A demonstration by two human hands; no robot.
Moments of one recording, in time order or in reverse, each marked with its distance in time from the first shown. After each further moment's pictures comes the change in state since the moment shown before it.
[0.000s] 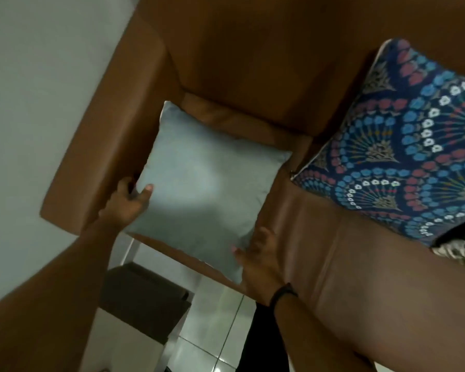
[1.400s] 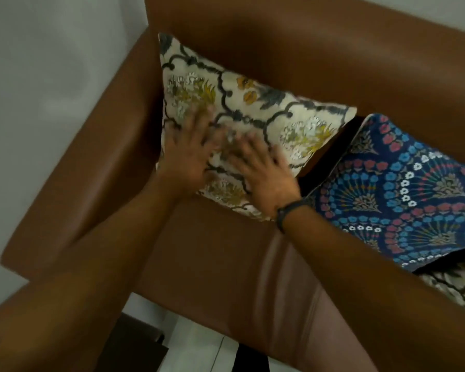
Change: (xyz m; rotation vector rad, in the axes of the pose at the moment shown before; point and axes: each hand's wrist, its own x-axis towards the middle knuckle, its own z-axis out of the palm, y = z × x) left_hand 0.029 0.219 0.004 0.461 0.463 1.221; right_hand 0.121 -0.276 -0.061 -1.665 0.288 -0.889
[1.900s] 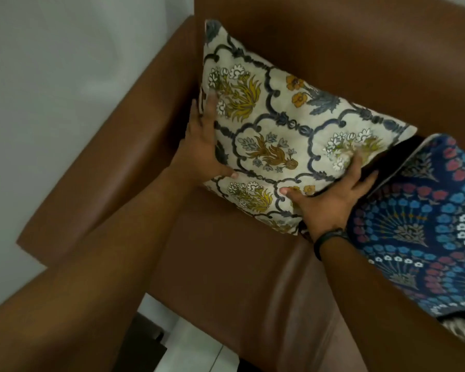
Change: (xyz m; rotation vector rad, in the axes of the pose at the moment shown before) left_hand 0.001 -0.036 0.009 -0.545 -0.059 -0.374; right_hand -0.017 0.005 0.042 0.855 0.422 0.840
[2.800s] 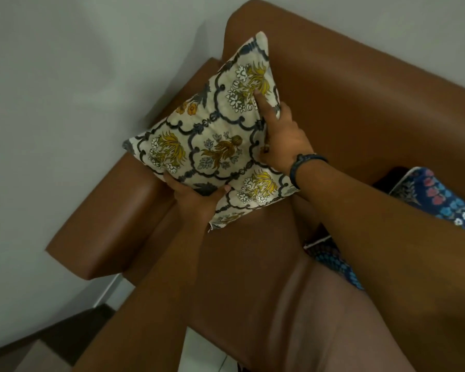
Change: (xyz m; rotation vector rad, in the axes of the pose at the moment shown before) left_hand -0.065 -0.021 0.028 -0.639 0.556 -0.677; right_hand 0.075 -0.191 0.024 -0.523 -0.557 -0.544
